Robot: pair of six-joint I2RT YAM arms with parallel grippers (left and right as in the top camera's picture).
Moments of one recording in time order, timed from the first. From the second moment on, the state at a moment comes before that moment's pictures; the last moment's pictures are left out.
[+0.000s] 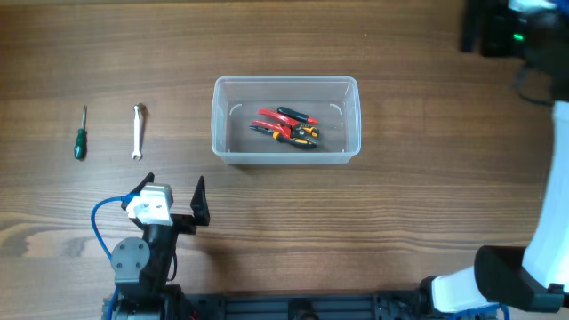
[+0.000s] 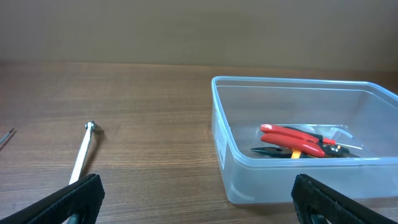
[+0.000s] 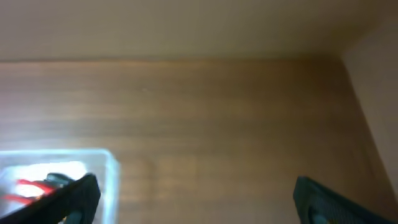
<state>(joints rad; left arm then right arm) 0.01 0.02 0.09 -0.25 0.13 -0.07 -0.06 1.67 2.28 -1.39 0.08 -0.03</state>
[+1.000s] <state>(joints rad) 0.01 0.02 0.09 -0.25 0.13 -0.07 -0.36 1.13 1.38 -1.27 -0.05 0.12</state>
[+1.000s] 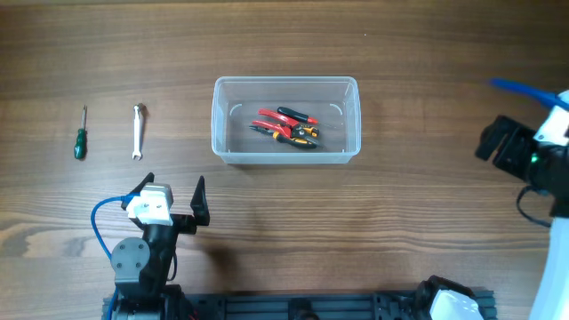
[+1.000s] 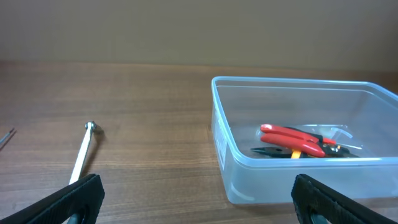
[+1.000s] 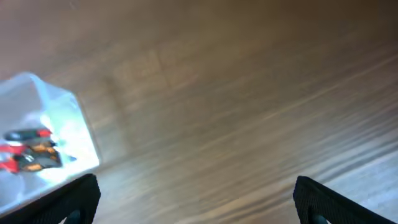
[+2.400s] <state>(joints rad) 0.03 0.88 0.91 -0.52 -0.19 0.14 -0.36 1.28 1.33 -1.17 -0.05 0.11</state>
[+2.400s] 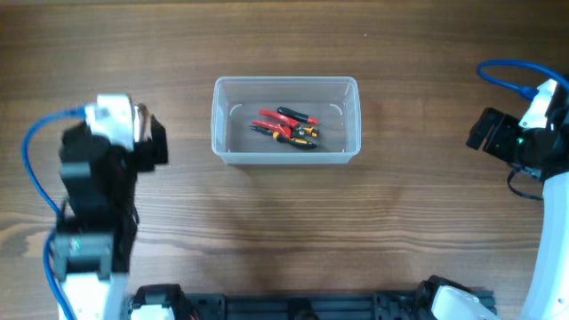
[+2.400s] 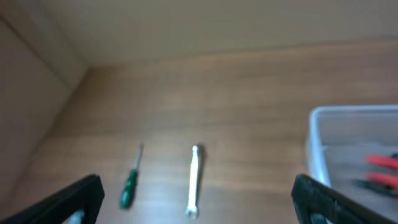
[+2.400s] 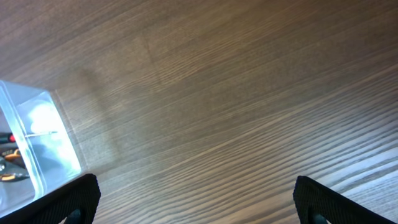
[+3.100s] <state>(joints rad) 0.33 1.68 1.50 -1.13 0.08 0.06 -0.36 1.28 1.33 -1.17 -0.05 0.11</state>
